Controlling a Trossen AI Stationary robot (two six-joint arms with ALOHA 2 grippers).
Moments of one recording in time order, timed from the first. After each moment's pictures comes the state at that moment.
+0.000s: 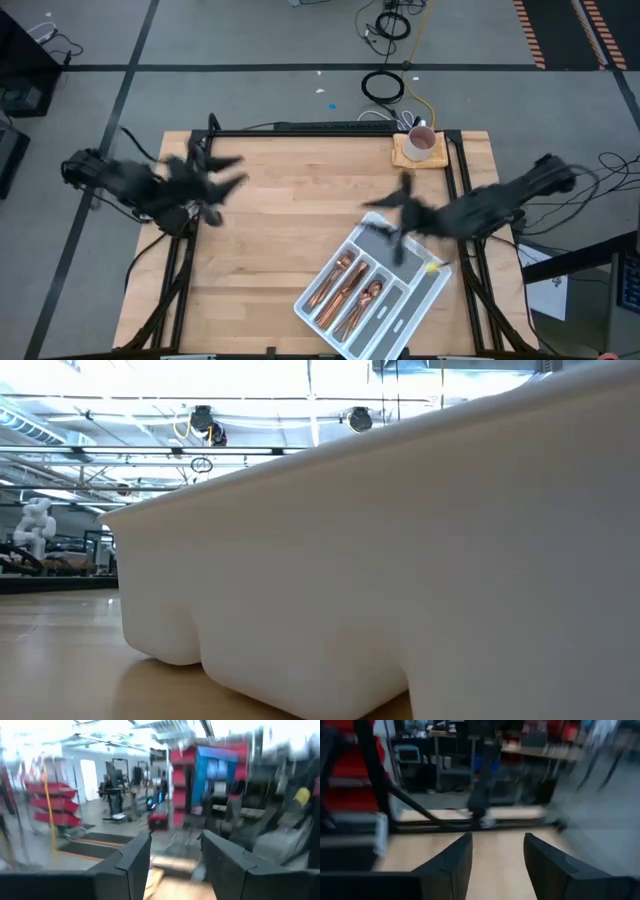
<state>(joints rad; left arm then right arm) -0.45 0.87 1.05 0.05 -0.76 0.22 0.47 1.28 1.36 -0.32 0.63 0.14</state>
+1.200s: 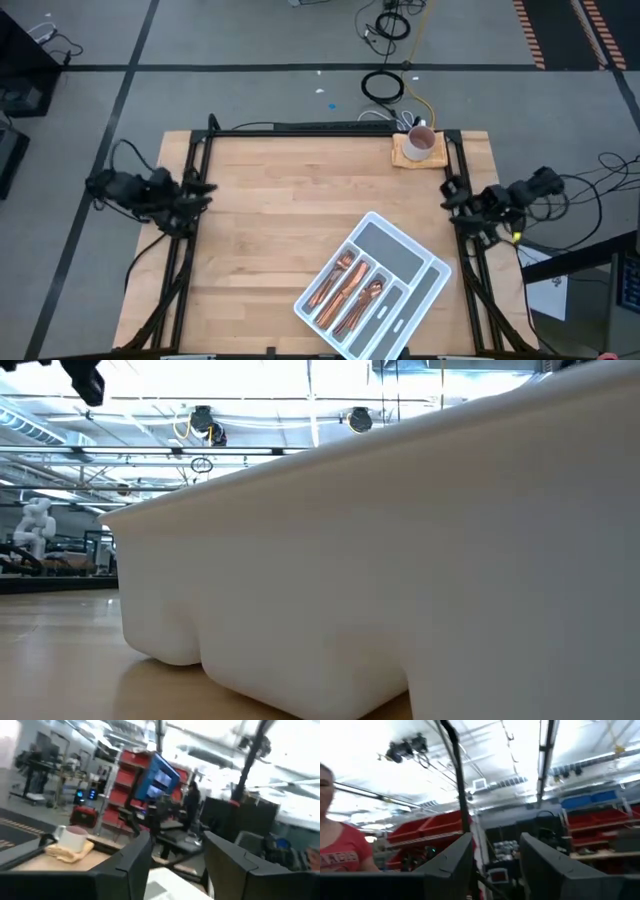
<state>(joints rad) -0.46 0.00 0.41 -0.08 -0.48 -0.20 0.50 0.08 0.19 0.48 0.24 0.06</state>
